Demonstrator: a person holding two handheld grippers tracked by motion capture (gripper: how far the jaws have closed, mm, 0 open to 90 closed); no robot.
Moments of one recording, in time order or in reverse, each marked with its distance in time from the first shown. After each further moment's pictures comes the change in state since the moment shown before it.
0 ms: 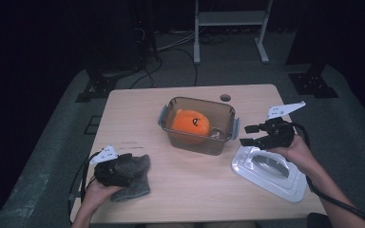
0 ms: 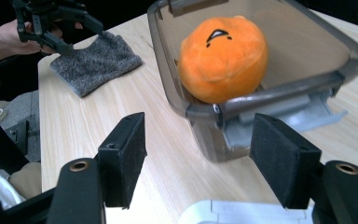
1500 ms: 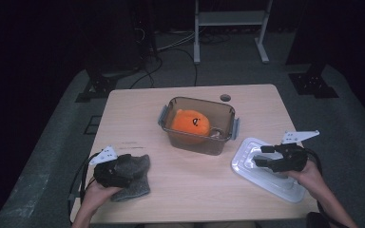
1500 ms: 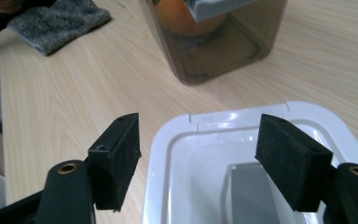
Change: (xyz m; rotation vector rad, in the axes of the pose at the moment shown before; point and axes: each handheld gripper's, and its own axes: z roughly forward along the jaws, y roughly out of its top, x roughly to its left) left arm -0.001 -0.001 -0.001 0.006 0.011 -0.005; right arm -0.008 -0.094 -0.010 0.005 -0.093 0.069
